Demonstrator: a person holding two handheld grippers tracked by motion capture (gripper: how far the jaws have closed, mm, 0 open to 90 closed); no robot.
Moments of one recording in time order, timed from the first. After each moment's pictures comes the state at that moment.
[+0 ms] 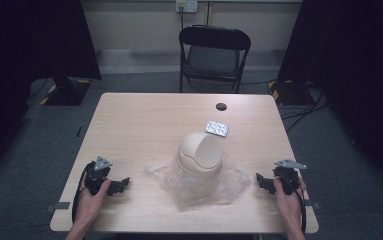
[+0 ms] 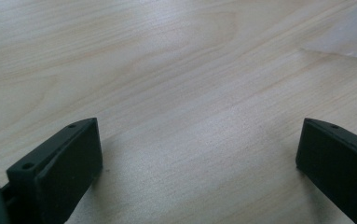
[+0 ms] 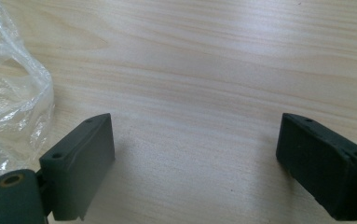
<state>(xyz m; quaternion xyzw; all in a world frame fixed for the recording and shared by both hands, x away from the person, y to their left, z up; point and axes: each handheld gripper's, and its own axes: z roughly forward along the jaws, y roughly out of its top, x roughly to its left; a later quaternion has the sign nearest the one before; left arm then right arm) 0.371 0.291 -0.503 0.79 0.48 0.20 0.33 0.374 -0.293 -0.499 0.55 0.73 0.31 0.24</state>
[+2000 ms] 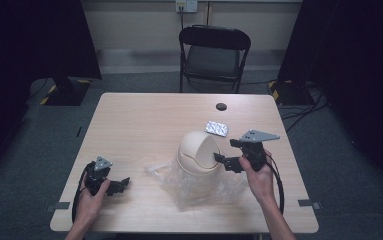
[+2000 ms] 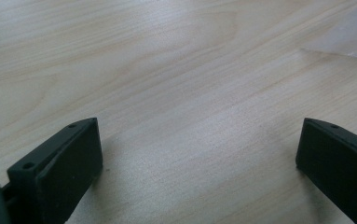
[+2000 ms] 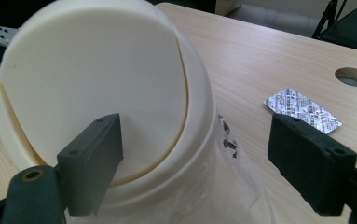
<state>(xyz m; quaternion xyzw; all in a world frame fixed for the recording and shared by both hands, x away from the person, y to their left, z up) 0.370 0.290 -0.503 0.78 0.48 0.20 0.33 0.391 -0.175 -0.385 0.36 0.78 0.48 0.15</state>
